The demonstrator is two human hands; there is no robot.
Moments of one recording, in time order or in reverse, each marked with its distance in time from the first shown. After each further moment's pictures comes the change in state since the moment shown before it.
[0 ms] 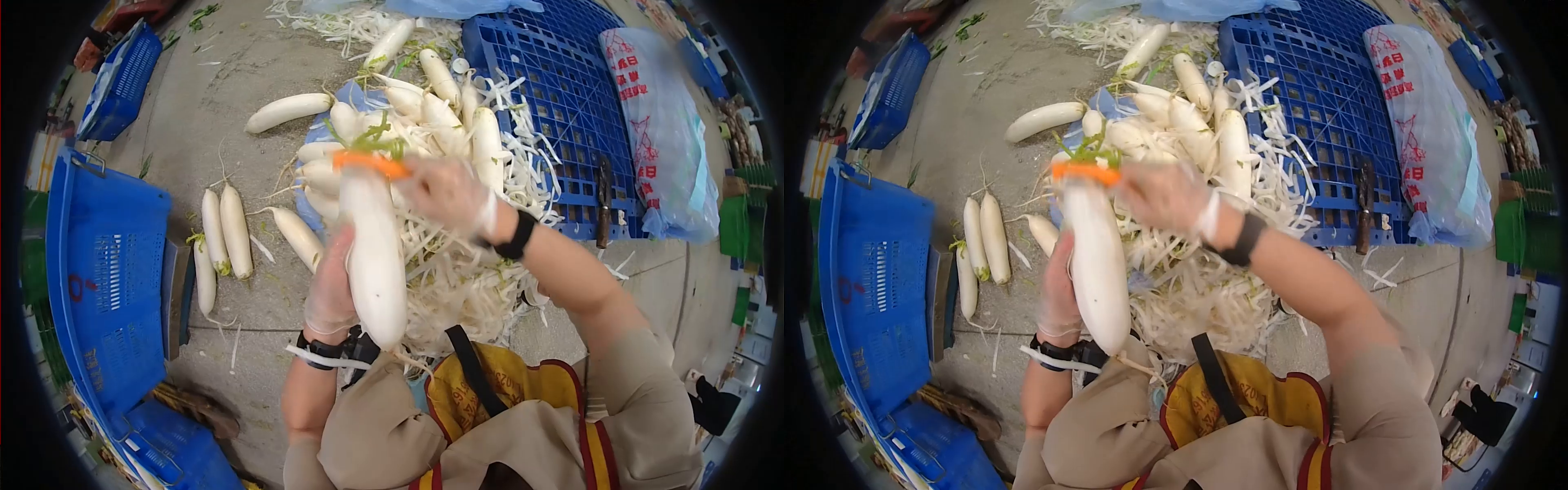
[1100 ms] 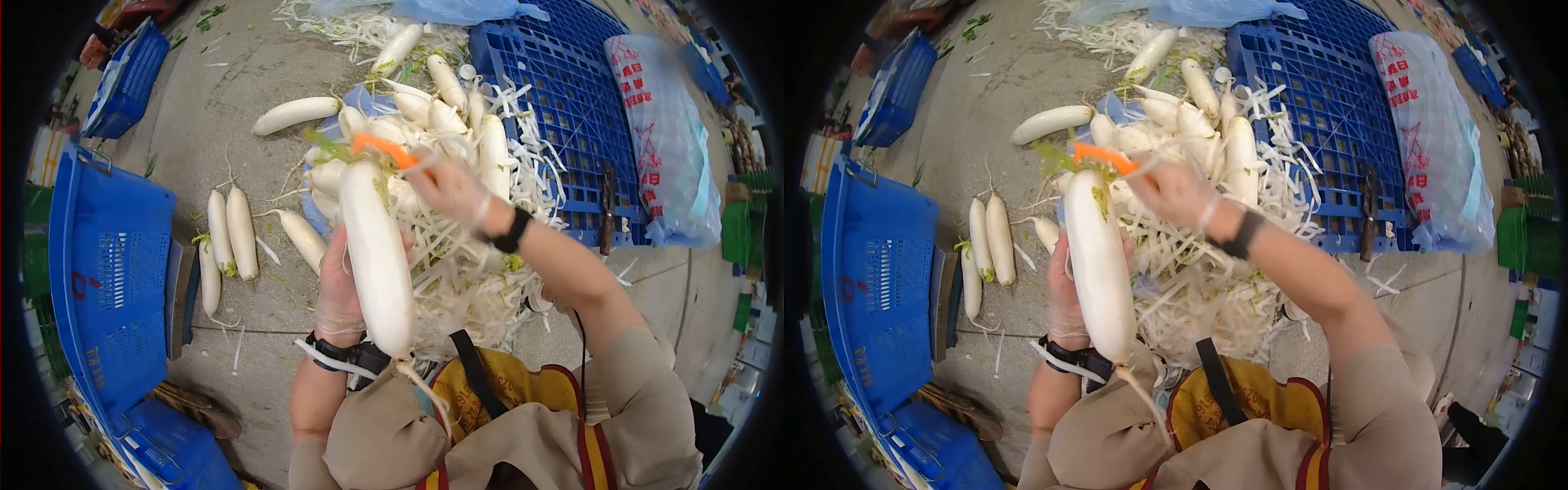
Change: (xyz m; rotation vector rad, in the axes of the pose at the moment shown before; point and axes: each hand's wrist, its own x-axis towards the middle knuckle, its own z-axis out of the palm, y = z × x) left_hand 0.006 -0.002 0.001 -0.187 -0.043 0.051; right_hand 0.009 0.017 0.012 0.180 0.009 0.199
